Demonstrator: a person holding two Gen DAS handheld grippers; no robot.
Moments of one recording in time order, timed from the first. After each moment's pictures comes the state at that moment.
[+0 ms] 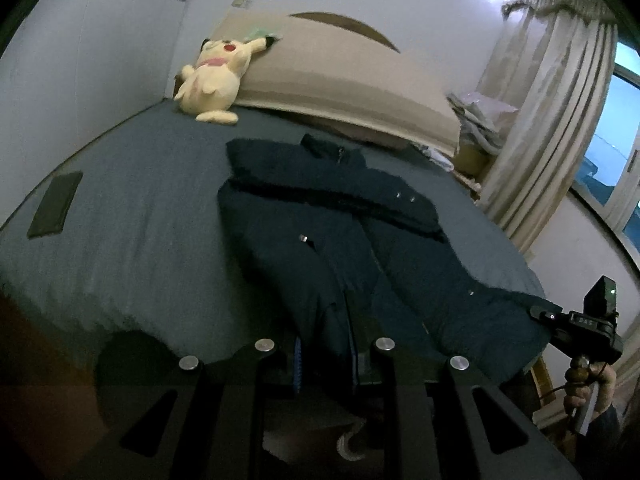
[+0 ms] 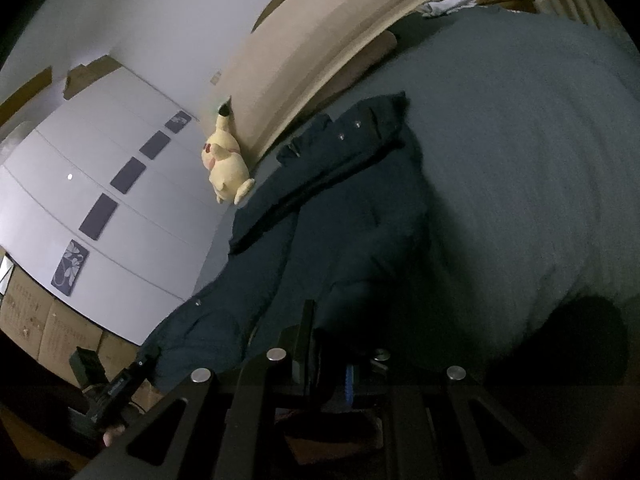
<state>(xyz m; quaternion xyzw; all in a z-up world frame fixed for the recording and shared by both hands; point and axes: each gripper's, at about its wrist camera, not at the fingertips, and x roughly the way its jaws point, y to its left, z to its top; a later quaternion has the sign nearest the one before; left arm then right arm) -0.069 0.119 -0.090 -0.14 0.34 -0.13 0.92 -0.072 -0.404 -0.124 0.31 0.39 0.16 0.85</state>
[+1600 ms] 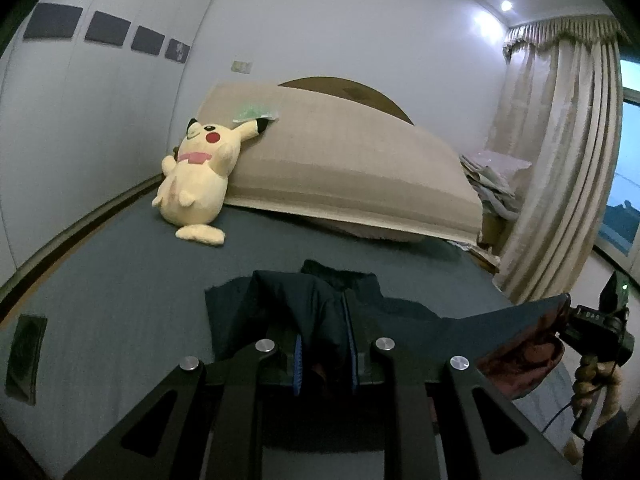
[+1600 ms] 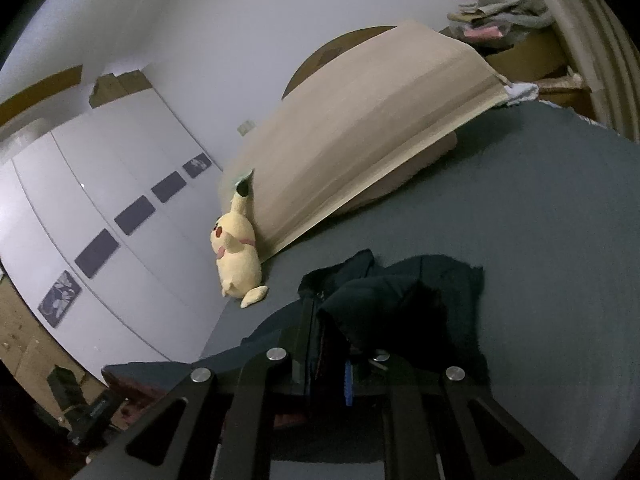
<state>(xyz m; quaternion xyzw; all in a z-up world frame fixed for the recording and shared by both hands) 0.118 0.105 -0.012 -0.13 0.23 -0.09 0.96 0.156 -0.391 -0.014 0.25 0.29 0.17 0.91</state>
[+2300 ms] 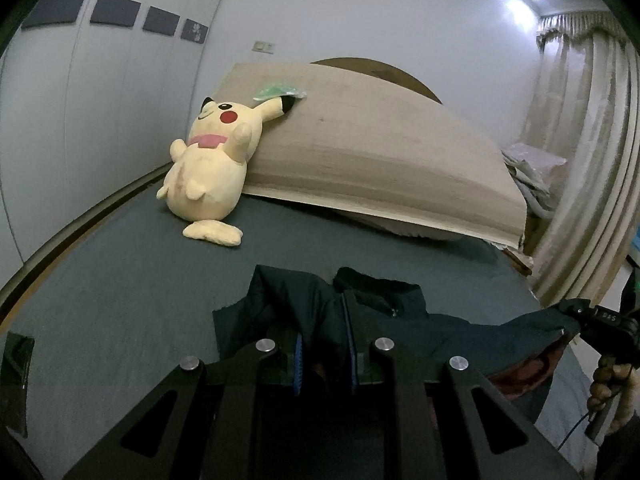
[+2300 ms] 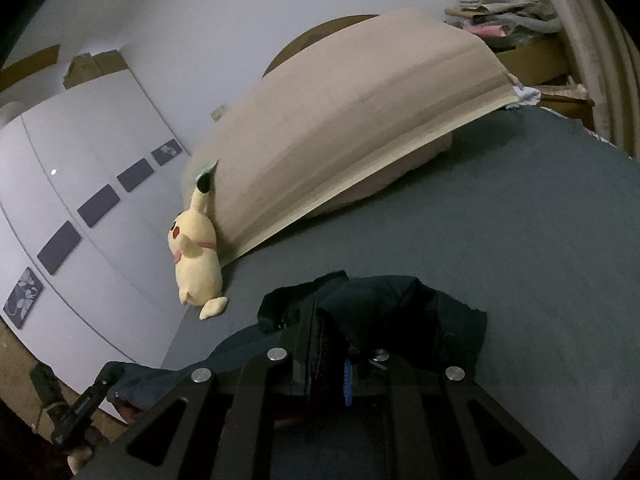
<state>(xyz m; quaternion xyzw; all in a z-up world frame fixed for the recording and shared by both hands) 0.219 0.112 -0.036 -0.13 0.27 -0.05 0.95 0.262 -0.374 -0.029 0.22 0.32 0.13 0.91</state>
